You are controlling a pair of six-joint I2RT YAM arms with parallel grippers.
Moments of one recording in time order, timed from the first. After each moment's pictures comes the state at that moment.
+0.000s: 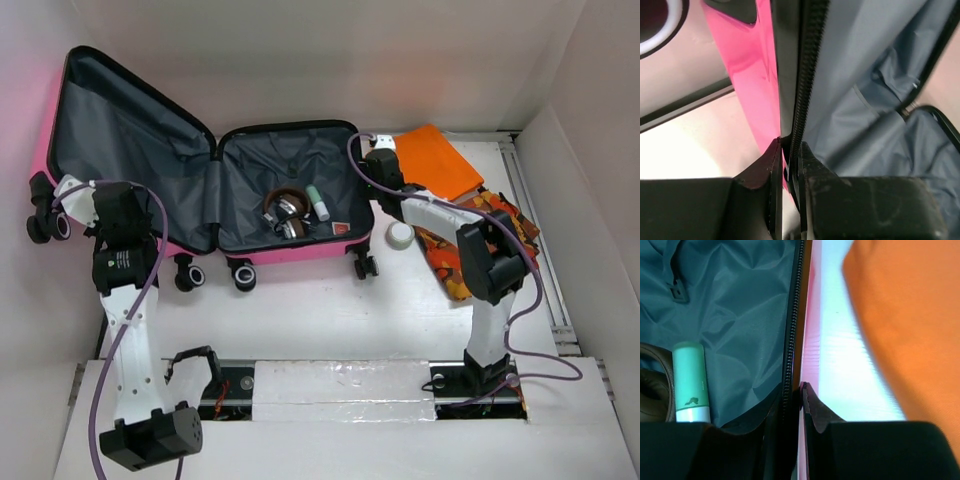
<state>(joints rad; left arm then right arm) 0.23 0.91 1.14 -0.69 -0.47 -0.67 0.49 1.96 1.39 0.02 0.18 0.37</state>
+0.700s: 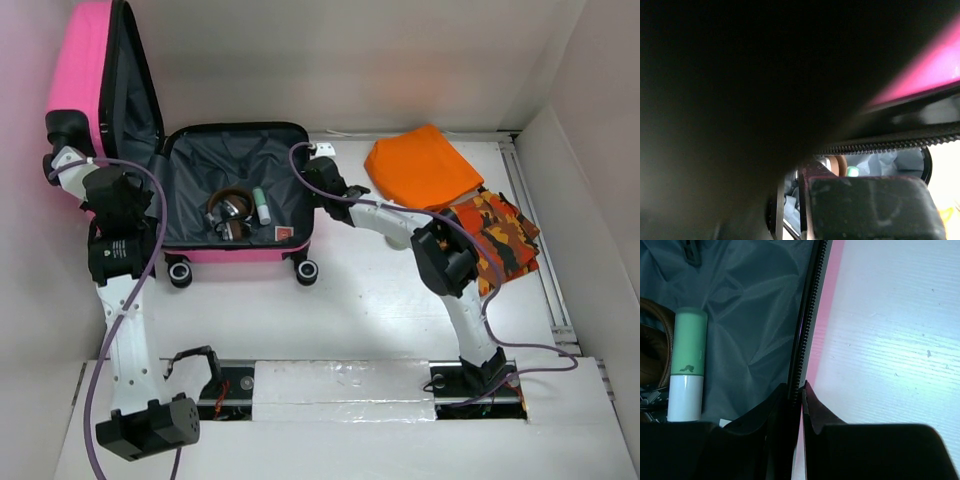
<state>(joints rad) 0.23 0.97 1.22 -0.56 -0.32 -0.58 0.73 2.22 1.76 -0.10 0.24 0.45</state>
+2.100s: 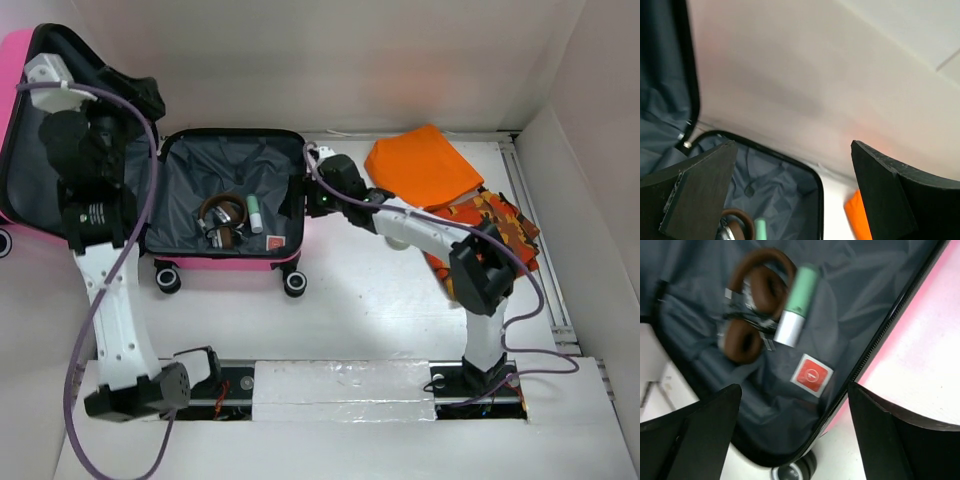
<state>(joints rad) 0.20 1.15 1.64 -0.35 0.05 -0.52 0.74 1.95 1.55 -0.08 -0.14 0.52</state>
